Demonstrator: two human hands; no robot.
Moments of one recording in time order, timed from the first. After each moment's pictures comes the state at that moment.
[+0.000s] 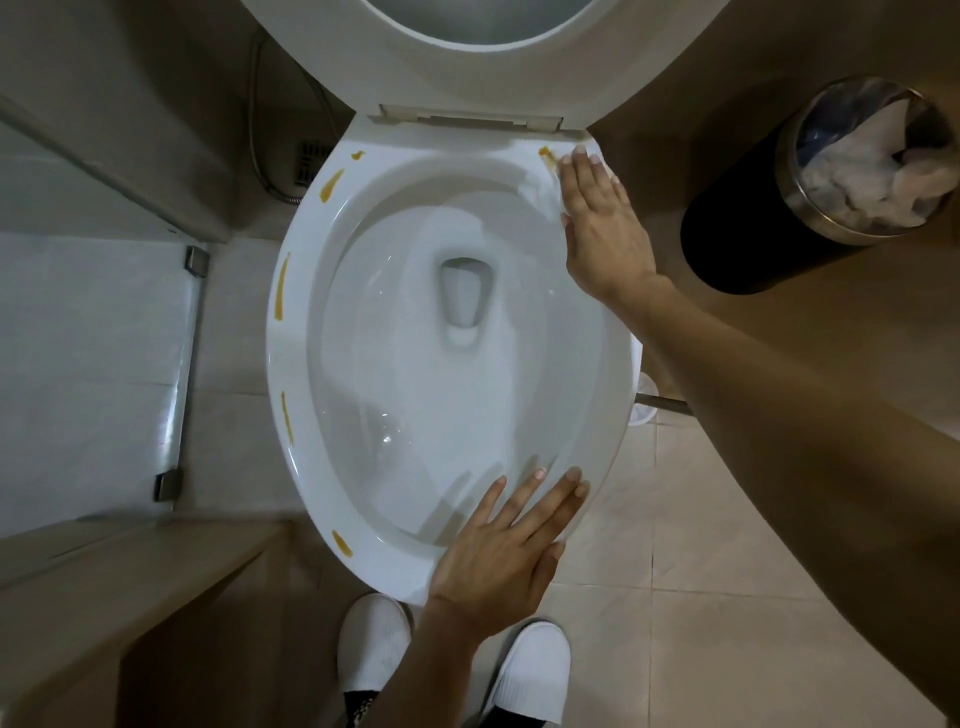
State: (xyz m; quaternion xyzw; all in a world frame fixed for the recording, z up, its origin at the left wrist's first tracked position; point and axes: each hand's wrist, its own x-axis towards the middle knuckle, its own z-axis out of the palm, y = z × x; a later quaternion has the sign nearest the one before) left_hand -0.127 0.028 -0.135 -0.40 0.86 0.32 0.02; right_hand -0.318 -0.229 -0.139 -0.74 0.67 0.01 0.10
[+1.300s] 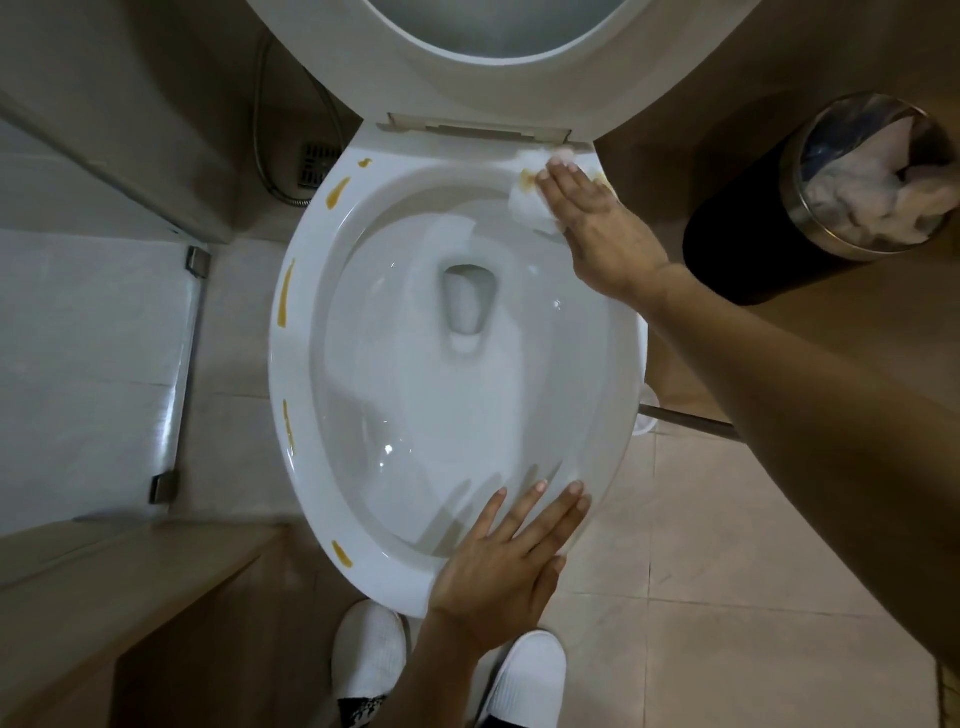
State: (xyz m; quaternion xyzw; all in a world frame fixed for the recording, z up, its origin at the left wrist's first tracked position) left_hand -0.126 0.030 -0.138 -0.41 0.86 0.32 0.01; right_hand -0.328 -0.247 -0.139 -0.81 0.57 0.00 0.13
